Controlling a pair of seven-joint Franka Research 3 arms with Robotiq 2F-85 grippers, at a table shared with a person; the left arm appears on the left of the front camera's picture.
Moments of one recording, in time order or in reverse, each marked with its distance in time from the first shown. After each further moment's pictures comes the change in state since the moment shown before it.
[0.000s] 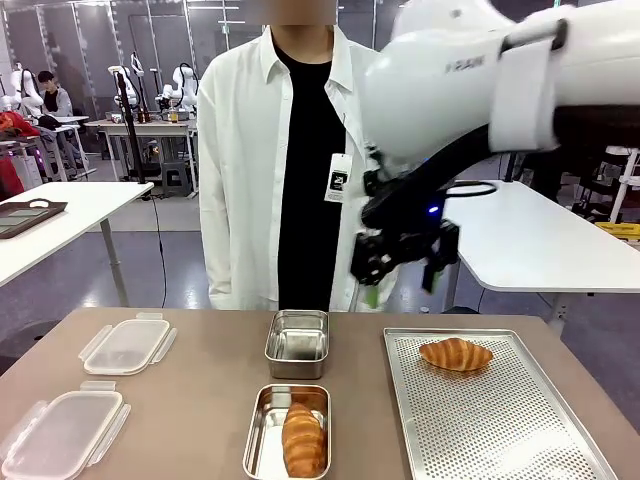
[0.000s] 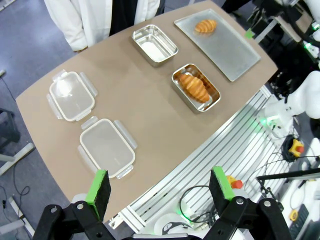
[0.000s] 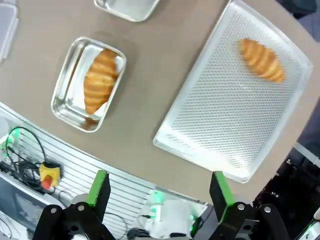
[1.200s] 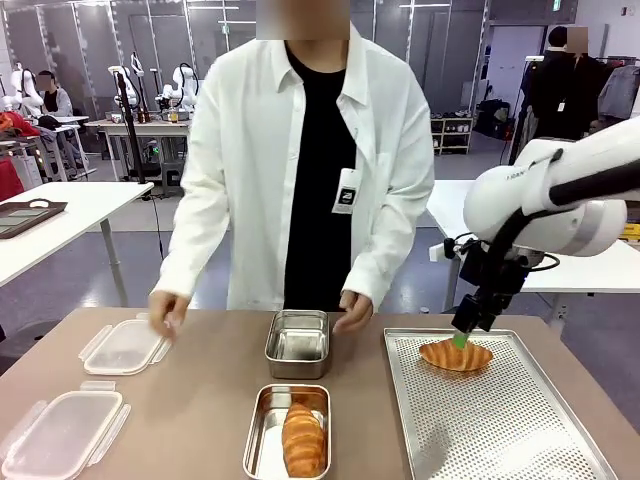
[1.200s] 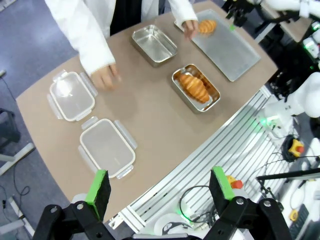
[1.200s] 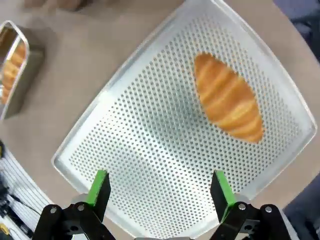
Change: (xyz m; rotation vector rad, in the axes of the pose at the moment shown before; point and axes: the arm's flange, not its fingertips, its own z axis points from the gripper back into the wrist) left arm 0.000 0.000 0.000 0.000 0.000 0.000; right arm 0.023 -0.204 -0.145 0.166 -0.098 0.283
